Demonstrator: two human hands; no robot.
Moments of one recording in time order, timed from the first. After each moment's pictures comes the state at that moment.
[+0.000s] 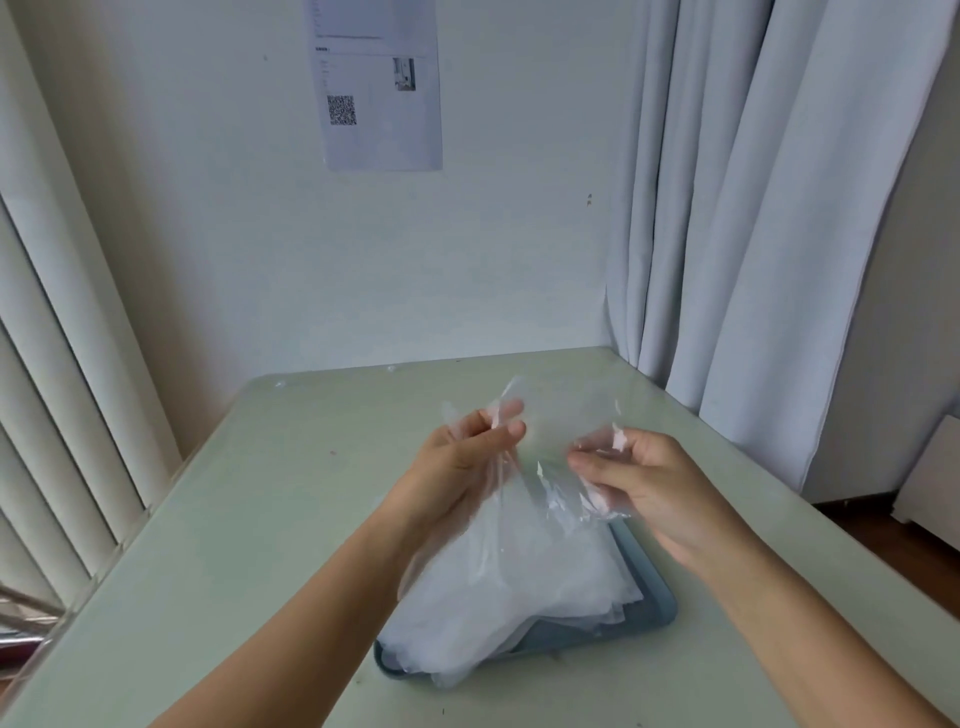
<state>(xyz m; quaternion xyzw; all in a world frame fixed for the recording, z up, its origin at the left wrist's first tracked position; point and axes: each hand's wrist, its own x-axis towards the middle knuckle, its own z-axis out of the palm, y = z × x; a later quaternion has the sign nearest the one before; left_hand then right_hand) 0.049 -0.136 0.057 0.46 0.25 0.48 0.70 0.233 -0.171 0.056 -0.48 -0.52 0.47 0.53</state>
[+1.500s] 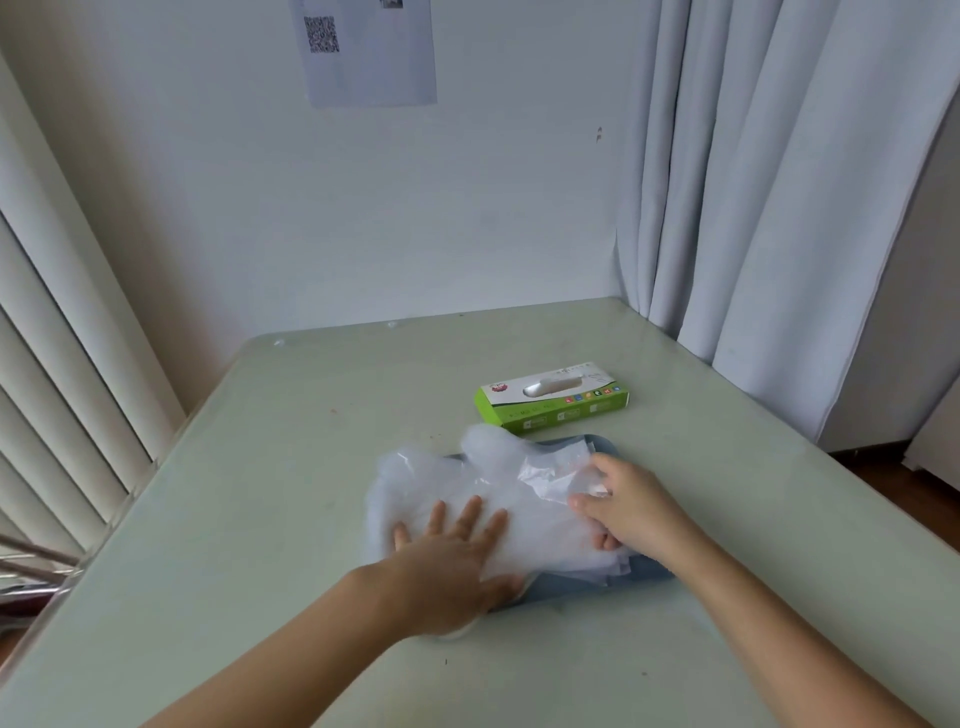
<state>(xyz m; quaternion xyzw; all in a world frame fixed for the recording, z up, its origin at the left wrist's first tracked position) 0.029 -0.161 -0.029 0.82 0.54 -0.17 0.14 0.240 -0.138 -0.037 -0.68 -0.59 0.32 0.30</state>
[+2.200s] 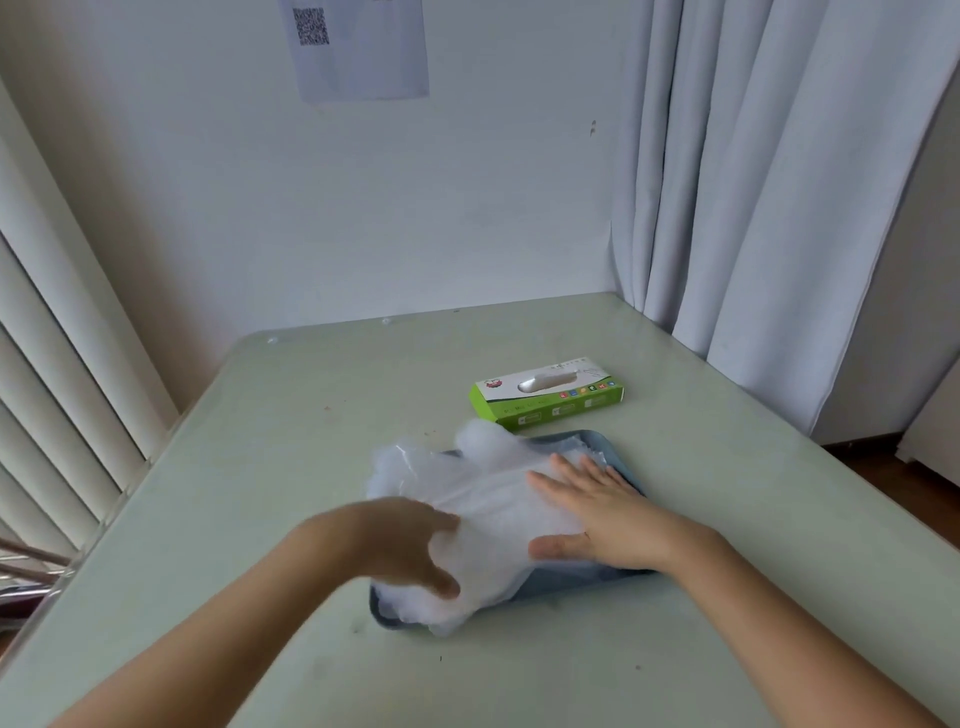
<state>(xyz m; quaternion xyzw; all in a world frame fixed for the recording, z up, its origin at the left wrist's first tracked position) 0.009 -0.154 0.020 0.79 0.55 -0.21 0.16 0.244 -0.134 -0.045 -0.57 -0.81 0.15 -0.02</state>
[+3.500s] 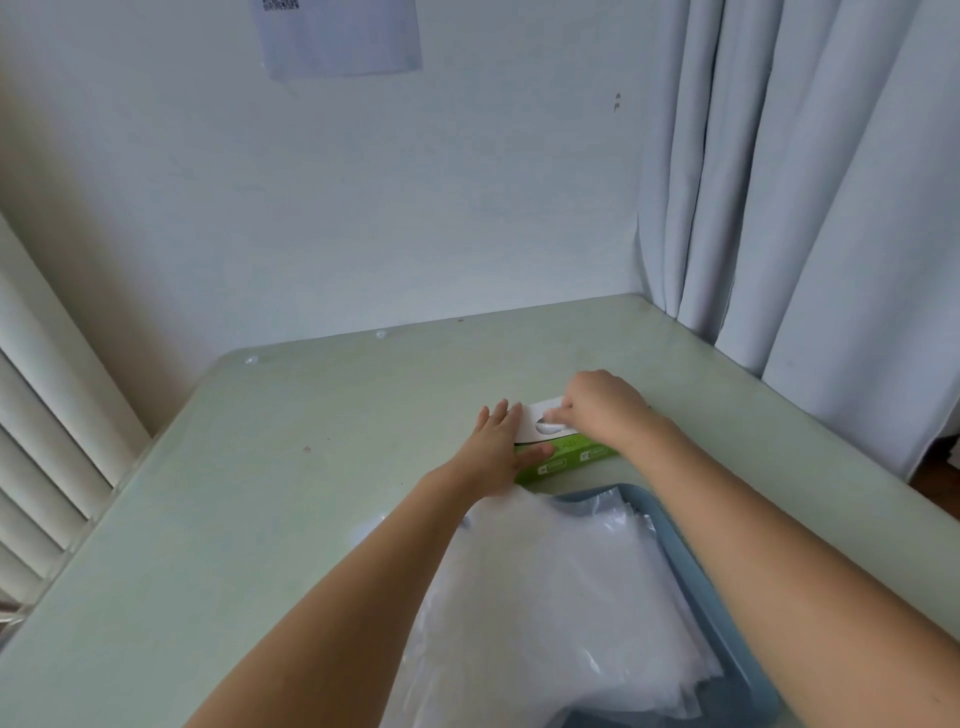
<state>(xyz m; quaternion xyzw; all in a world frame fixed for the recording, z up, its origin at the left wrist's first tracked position) 0.085 0.038 -0.039 0.79 0.56 0.09 0.25 0.234 0.042 0.001 -0.71 -0.69 0.11 0.10</state>
